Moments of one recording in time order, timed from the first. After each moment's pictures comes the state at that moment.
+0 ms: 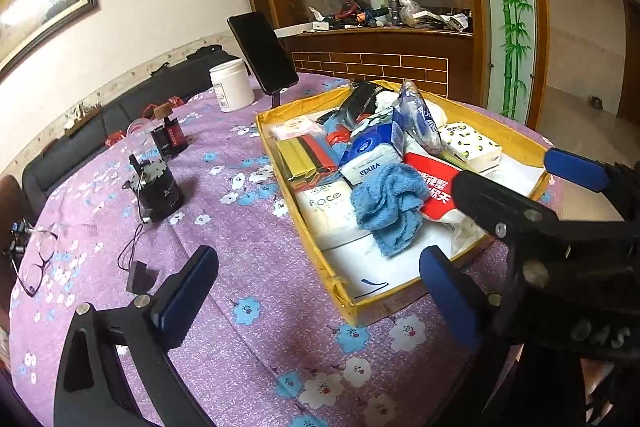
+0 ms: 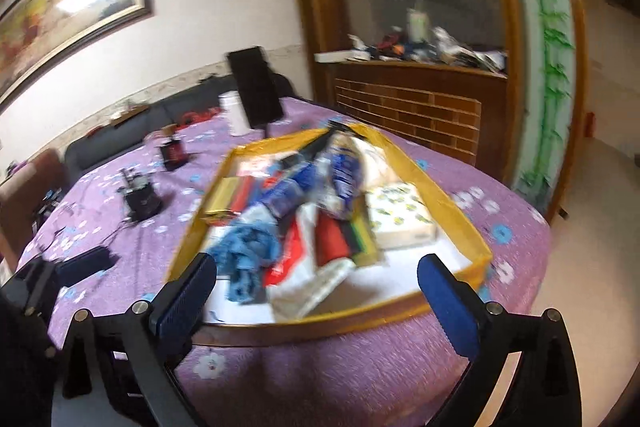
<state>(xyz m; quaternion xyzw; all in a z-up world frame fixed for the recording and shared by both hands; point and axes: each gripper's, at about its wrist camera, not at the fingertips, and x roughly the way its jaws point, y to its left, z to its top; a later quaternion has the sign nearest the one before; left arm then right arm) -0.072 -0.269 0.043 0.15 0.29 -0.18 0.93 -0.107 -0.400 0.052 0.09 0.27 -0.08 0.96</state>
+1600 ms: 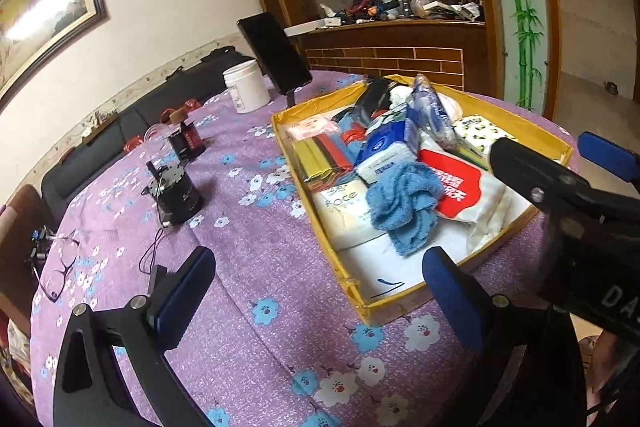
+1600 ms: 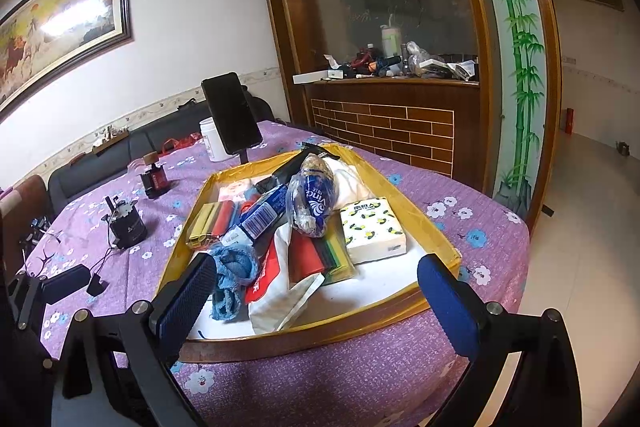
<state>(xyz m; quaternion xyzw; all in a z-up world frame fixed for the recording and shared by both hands) -0.070 -0.272 0.046 0.17 0.29 -0.14 0.93 -0.120 -0.405 0.059 0.10 0.22 -0.11 0.96</state>
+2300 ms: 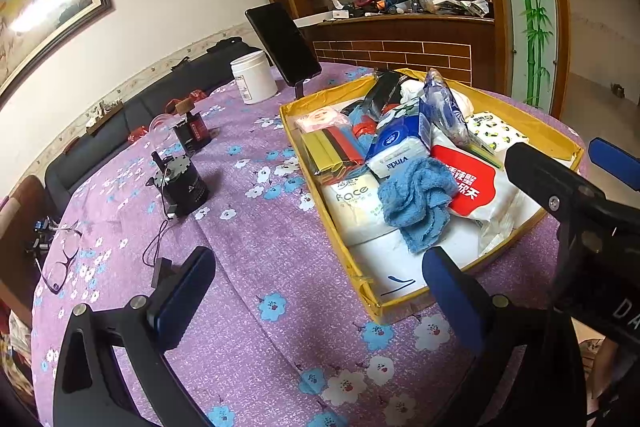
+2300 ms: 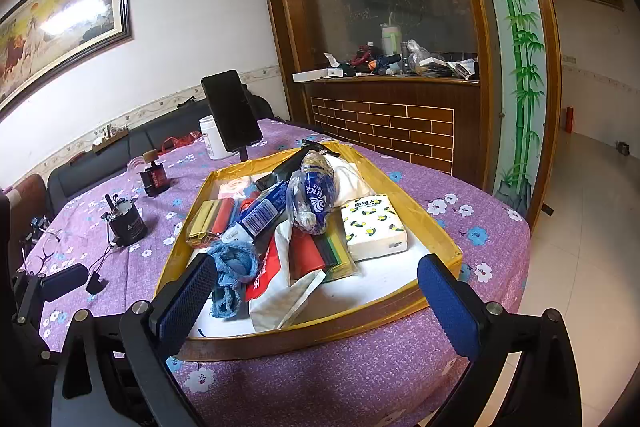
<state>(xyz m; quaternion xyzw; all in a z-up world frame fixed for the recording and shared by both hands) -0.065 -0.268 0.044 0.17 0.30 -0.13 0.93 -0.119 -0.405 0.057 0.10 0.22 -0.11 0.96</state>
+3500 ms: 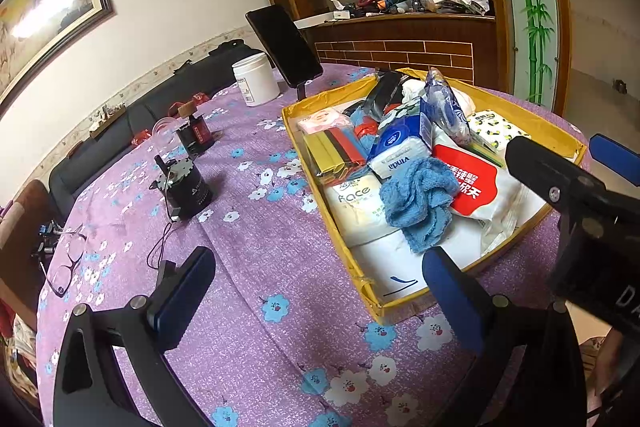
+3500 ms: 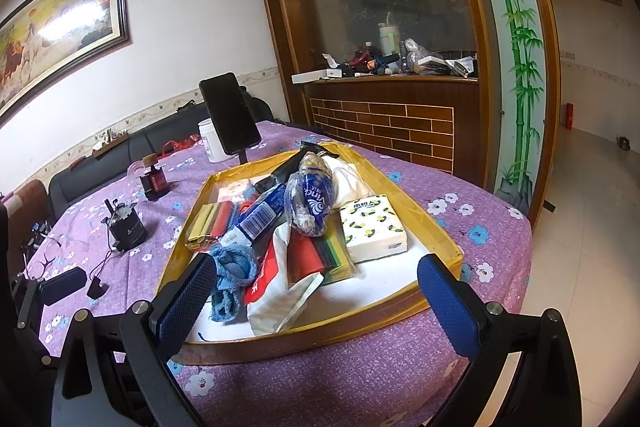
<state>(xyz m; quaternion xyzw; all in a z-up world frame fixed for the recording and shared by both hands) -0.065 -0.268 0.044 0.17 0.30 -0.13 0.93 -0.117 -0.406 0.057 0.11 0.22 -0.11 0.96</state>
